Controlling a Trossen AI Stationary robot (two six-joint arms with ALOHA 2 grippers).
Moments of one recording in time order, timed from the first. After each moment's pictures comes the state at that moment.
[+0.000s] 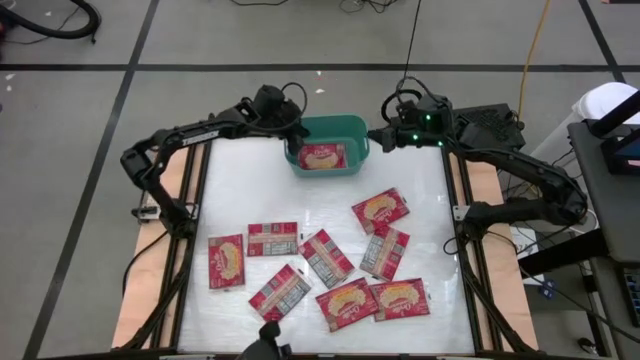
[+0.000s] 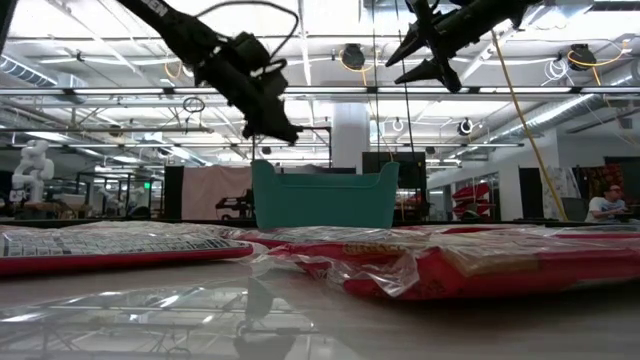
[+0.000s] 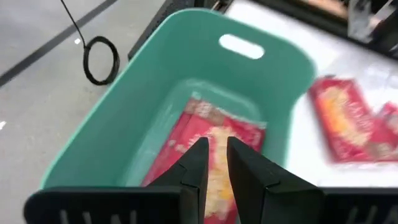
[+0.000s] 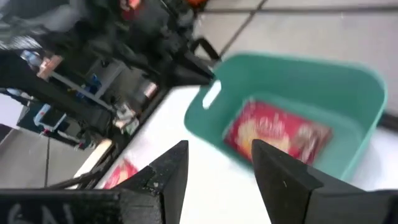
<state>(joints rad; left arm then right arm) 0.69 1.65 1.25 -0.26 0.34 0.05 -0.60 1.15 1.05 -0.36 -0.24 0.61</state>
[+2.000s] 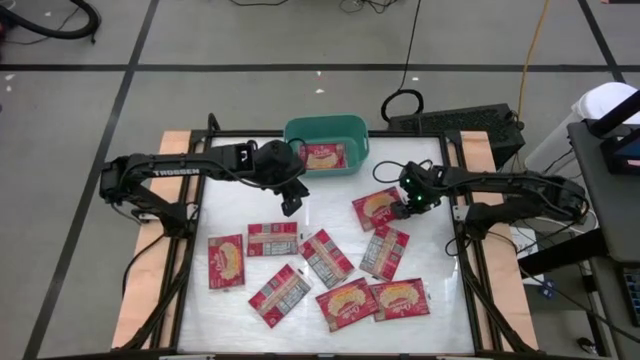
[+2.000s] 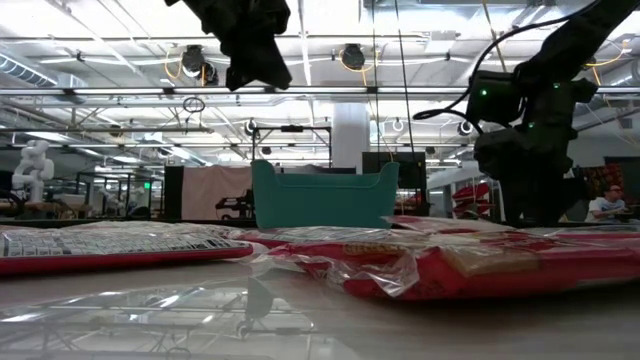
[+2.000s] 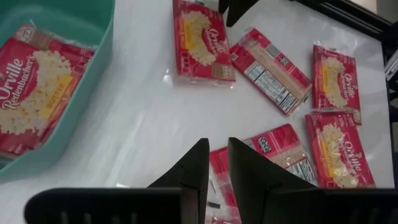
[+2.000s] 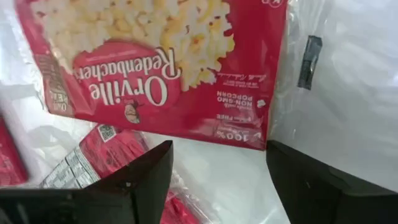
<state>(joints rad) 0.19 1.45 1.25 -0.59 0.16 -0.24 -0.47 1.23 0.45 -0.53 -0.31 0.72</state>
